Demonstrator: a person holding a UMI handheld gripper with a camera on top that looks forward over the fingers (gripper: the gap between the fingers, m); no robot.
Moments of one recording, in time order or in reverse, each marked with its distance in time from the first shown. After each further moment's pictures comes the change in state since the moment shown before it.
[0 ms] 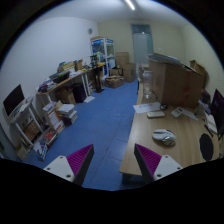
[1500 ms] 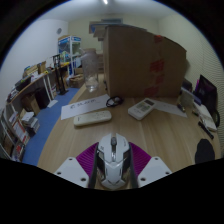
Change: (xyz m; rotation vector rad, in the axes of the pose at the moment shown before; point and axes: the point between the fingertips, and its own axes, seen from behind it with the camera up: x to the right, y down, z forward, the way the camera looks) arm 0.304 -0.010 0.196 -0.007 0.286 0.116
